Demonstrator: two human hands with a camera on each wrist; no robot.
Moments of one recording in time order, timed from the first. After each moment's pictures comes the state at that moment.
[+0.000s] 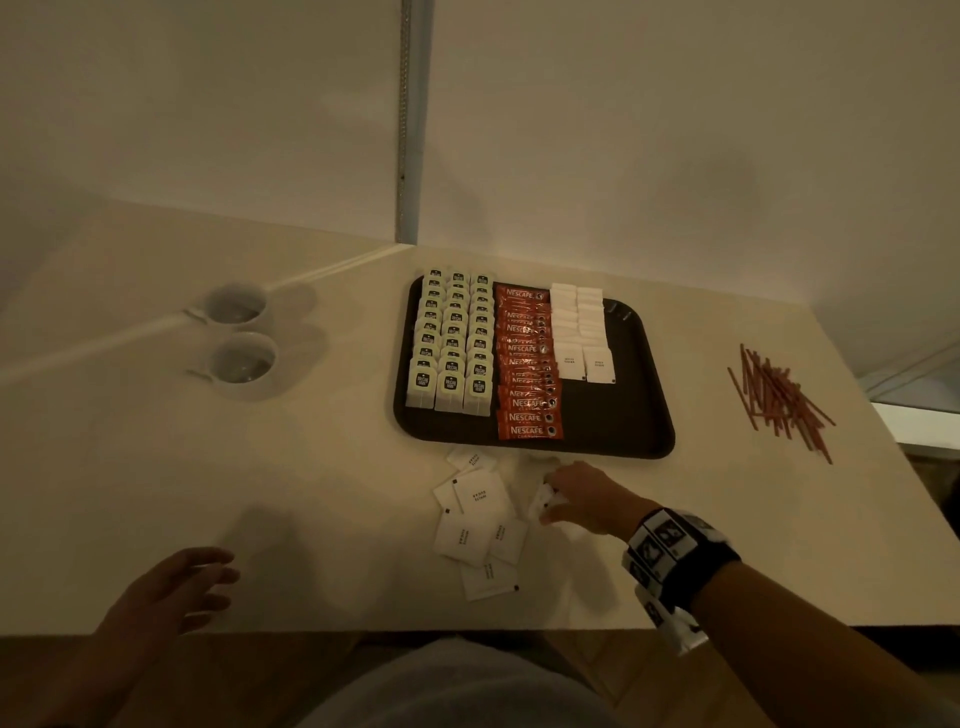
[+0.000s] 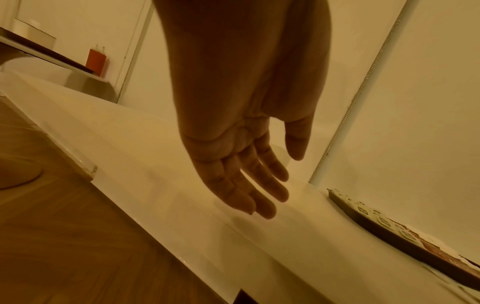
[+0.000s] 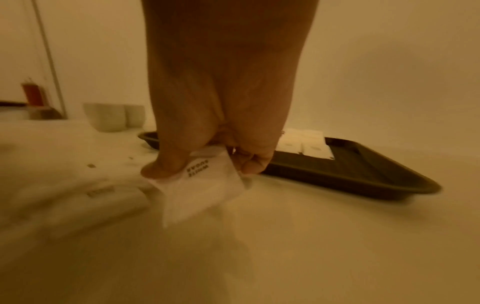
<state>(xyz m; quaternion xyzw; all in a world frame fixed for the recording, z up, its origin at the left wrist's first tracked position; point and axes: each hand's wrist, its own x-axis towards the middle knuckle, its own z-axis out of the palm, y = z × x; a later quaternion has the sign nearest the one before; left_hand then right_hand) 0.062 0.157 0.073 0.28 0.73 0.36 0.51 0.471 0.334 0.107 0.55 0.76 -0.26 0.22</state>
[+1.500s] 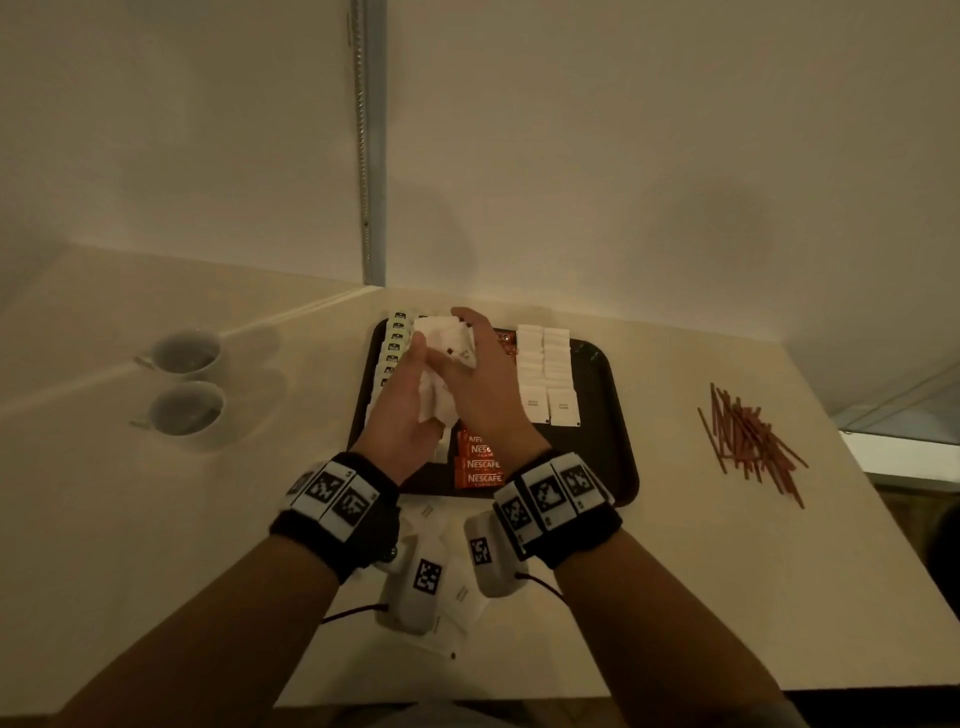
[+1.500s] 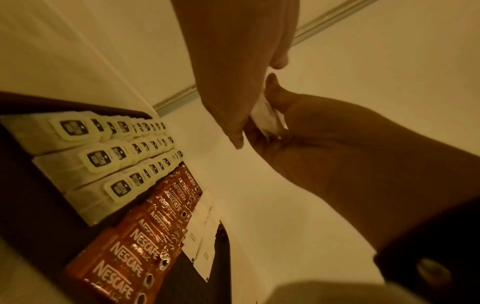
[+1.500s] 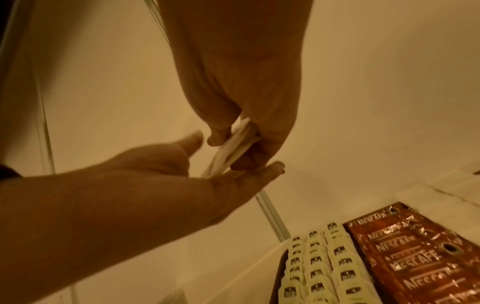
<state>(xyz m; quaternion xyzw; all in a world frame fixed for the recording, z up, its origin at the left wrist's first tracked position) 0.282 0.383 0.202 0.20 0.32 0.58 0.72 0.369 0.415 0.216 0.52 0.62 -0.41 -0.41</state>
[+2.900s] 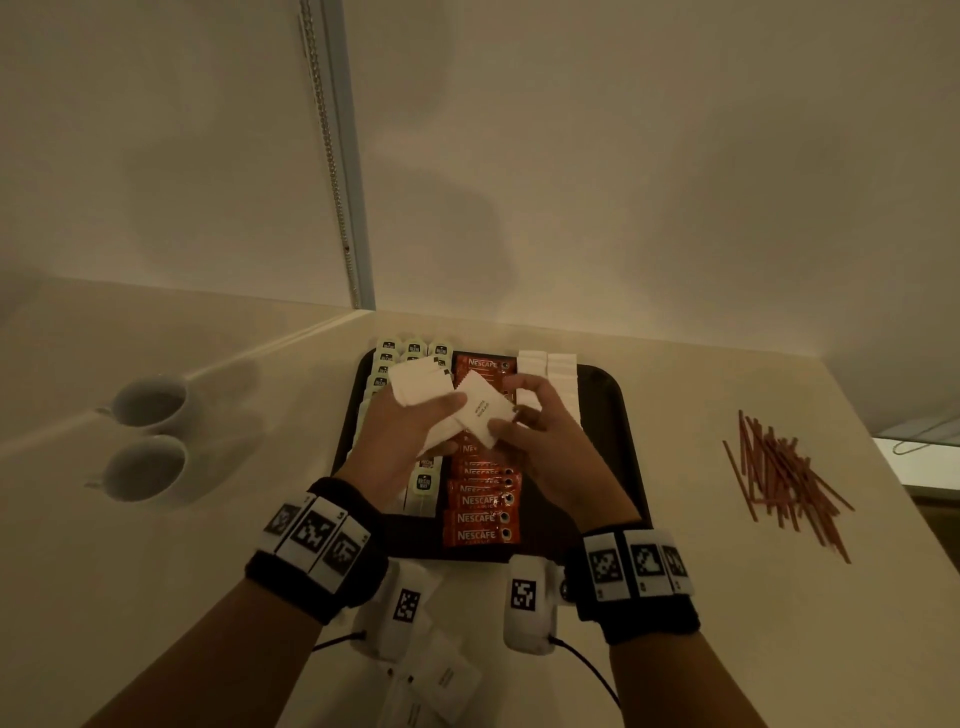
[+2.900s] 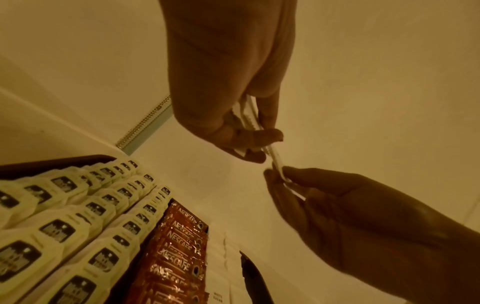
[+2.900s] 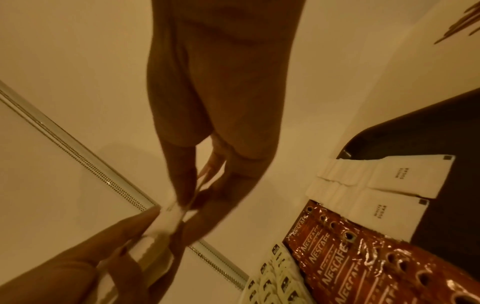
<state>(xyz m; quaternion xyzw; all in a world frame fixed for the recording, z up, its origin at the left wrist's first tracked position) 0.295 0.443 0.198 0.28 0.55 0.53 0.58 0.459 0.456 0.207 0.46 0.43 -0.69 -0.36</state>
